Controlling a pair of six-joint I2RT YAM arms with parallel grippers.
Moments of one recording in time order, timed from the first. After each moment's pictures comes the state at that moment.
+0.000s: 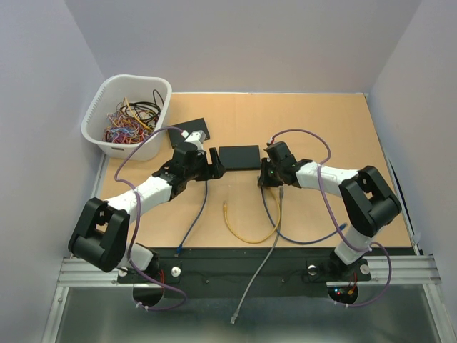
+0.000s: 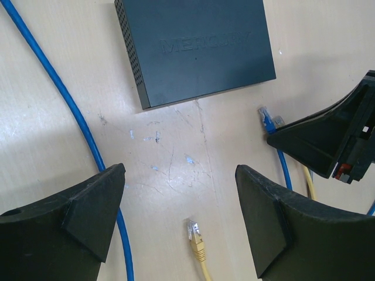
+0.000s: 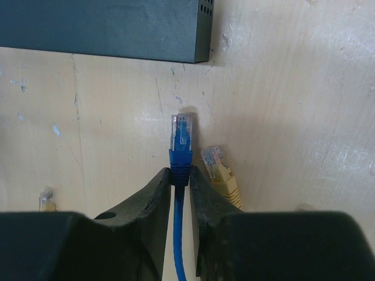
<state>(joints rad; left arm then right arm) -0.49 1.38 0.73 0.06 0.11 -0.53 0.56 1.70 0.94 -0.16 -0.03 0.56</state>
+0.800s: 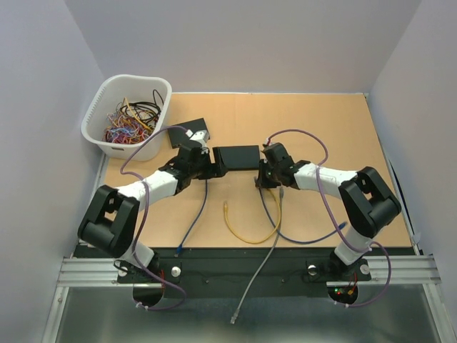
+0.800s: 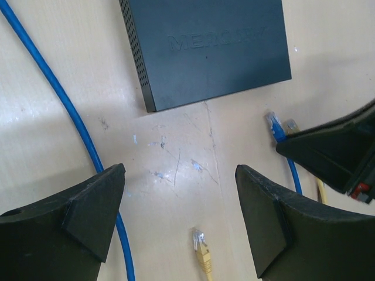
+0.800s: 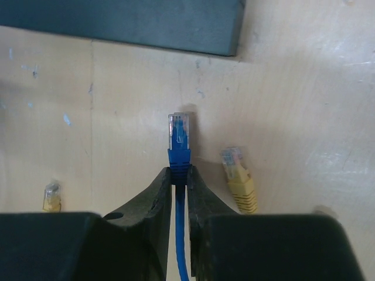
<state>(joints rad) -0.49 1.47 0.76 0.07 0.11 -0.53 0.59 1.69 0.94 -0.15 -0.05 0.54</state>
